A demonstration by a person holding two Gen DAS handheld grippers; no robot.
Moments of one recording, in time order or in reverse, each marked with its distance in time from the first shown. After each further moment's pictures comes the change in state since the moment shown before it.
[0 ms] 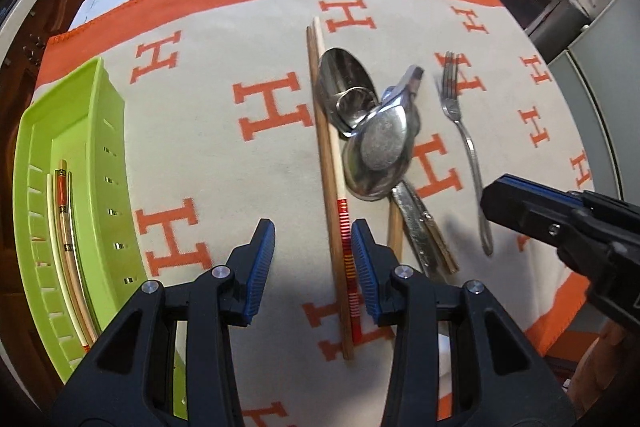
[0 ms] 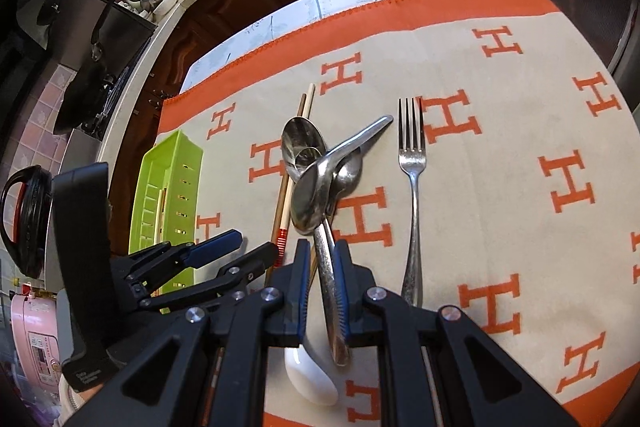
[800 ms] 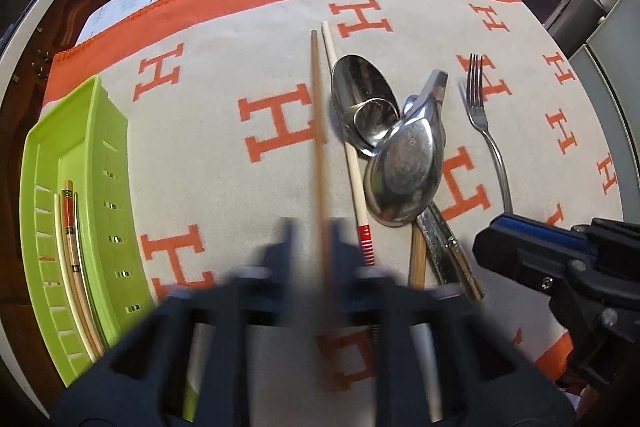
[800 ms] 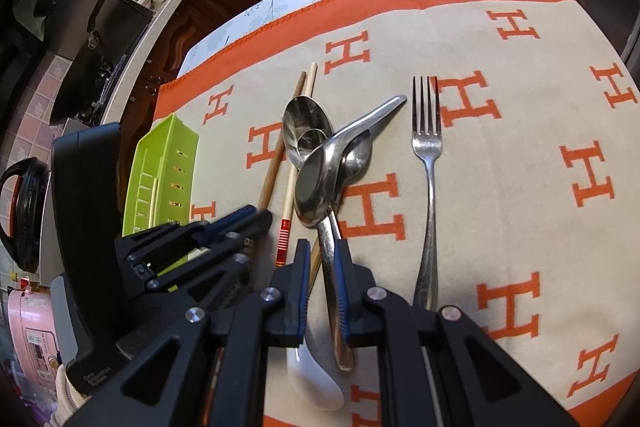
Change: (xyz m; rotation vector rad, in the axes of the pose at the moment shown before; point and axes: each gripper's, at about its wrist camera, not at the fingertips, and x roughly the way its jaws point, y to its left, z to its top) left arm 0.015 -0.002 0.010 0.026 -0.024 0.082; right arm 0.018 0.005 0.000 -0.009 0.045 0.000
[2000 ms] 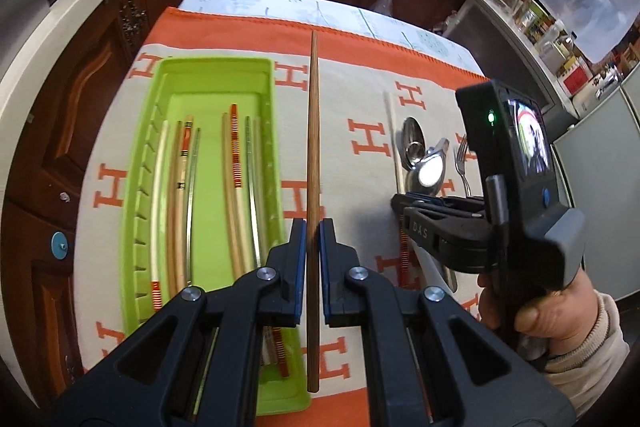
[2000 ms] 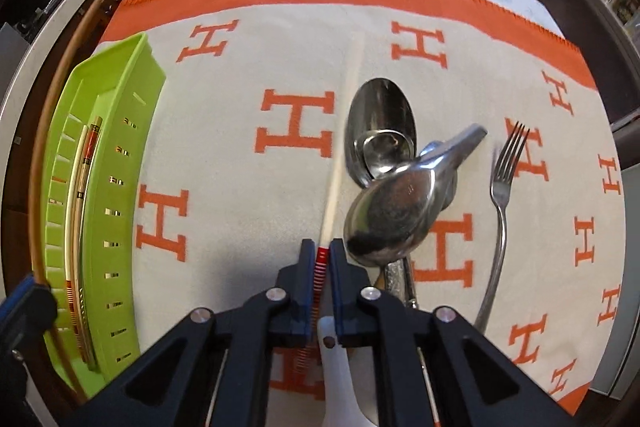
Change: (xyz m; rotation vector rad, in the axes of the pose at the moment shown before) left arm -0.116 0.121 -0.076 -0.293 -0.188 -0.152; right arm 0.081 0.091 0.010 -0.205 0.094 -0.375
